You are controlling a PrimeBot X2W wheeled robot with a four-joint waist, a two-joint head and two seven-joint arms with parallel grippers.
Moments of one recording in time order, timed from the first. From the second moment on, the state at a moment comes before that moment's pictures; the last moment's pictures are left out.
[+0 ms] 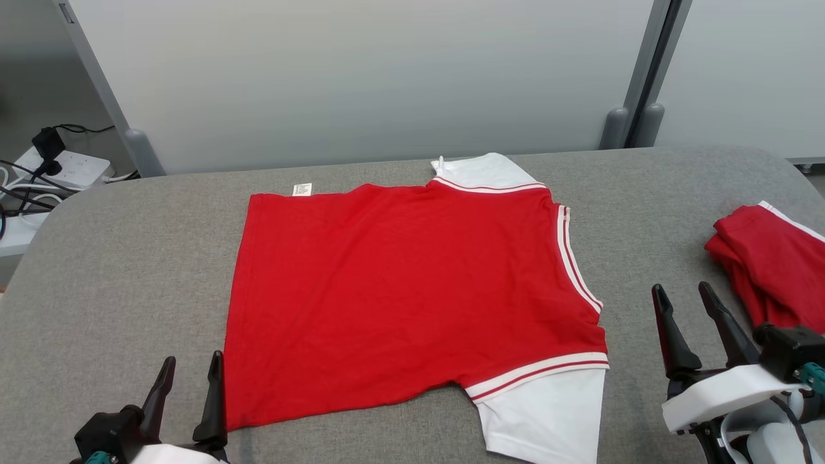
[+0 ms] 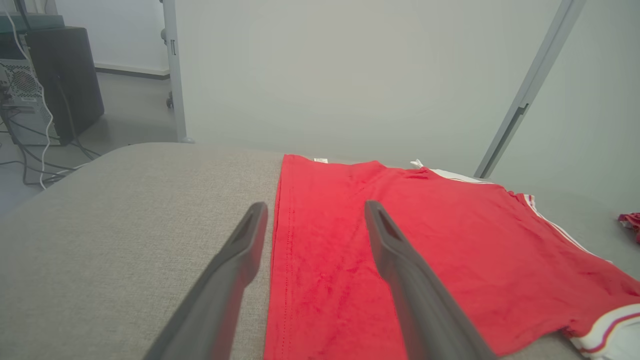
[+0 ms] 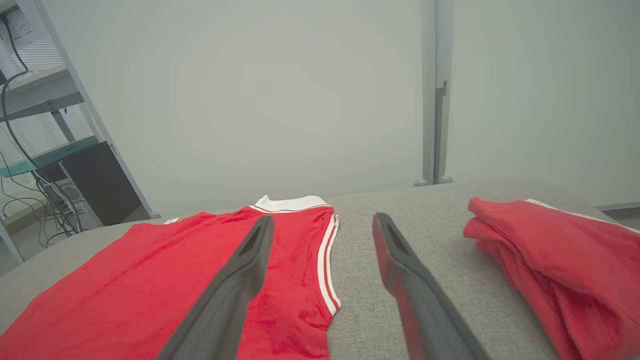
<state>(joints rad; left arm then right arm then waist) 0.02 0.06 0.08 0.32 -0.27 -0.13 -0.25 -0.17 -0.20 0.16 0.37 0.43 0.13 -0.25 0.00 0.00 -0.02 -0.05</state>
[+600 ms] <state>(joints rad) 0.02 0.05 0.14 0.32 -0.18 -0.13 -0.25 -0.13 -0.18 0.13 0.32 0.31 0.13 -0.25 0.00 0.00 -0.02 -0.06</state>
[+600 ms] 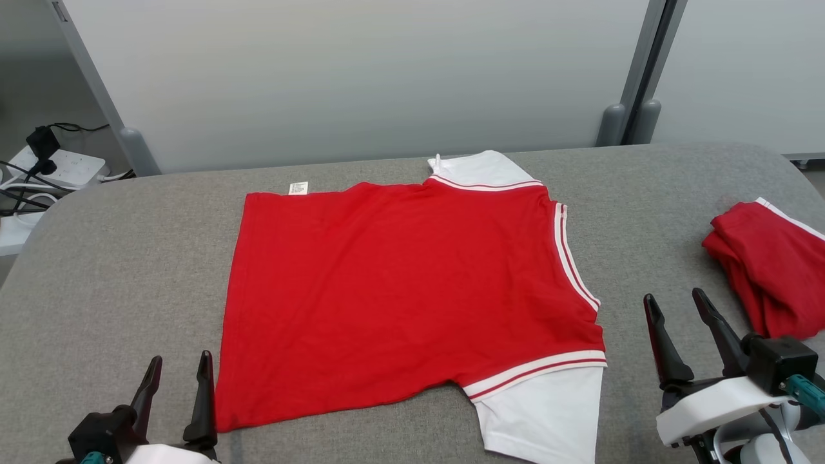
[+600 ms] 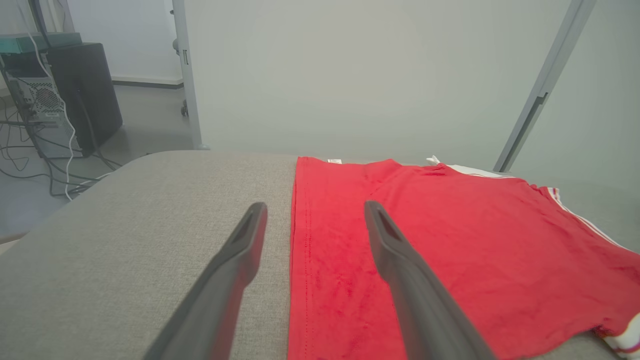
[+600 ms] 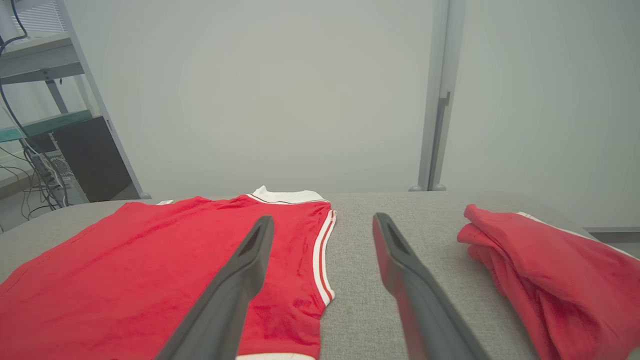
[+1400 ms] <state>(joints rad) 0.02 0.04 0.14 0.33 -0.19 -0.13 -0.25 -0.06 -0.20 0.30 0.41 0.33 0.13 -0.25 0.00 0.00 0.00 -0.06</state>
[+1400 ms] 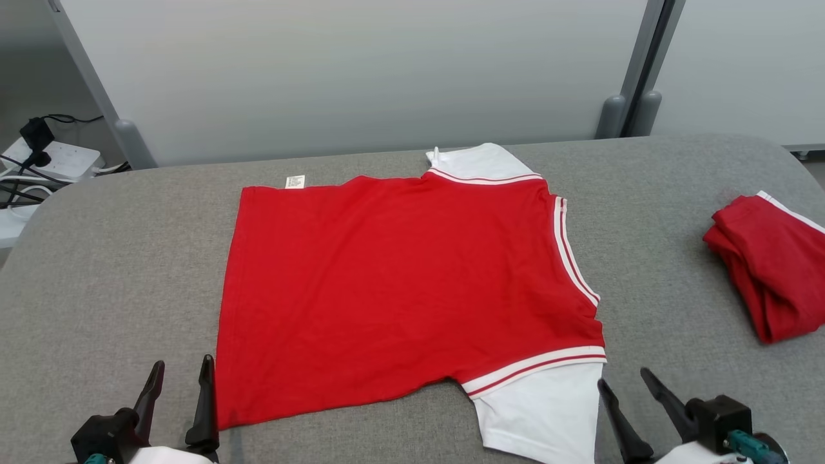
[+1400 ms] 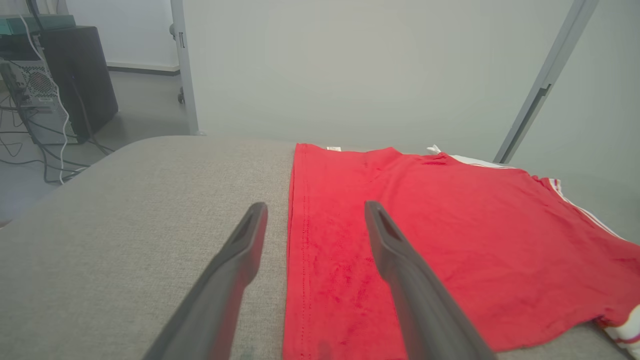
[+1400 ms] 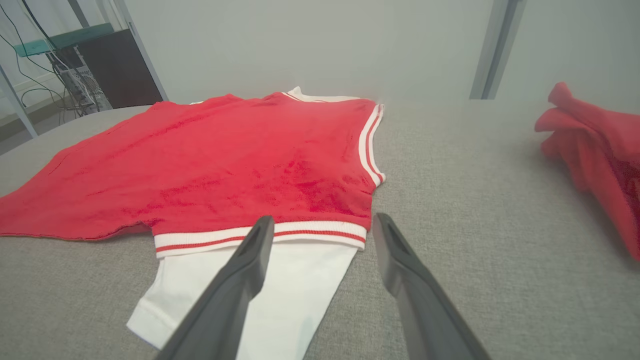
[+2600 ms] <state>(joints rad) 0.01 0.04 0.09 0.38 -0.20 -0.13 -0.25 -0.15 -0.28 0.67 0.63 0.62 0.13 -0.17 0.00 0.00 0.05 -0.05</state>
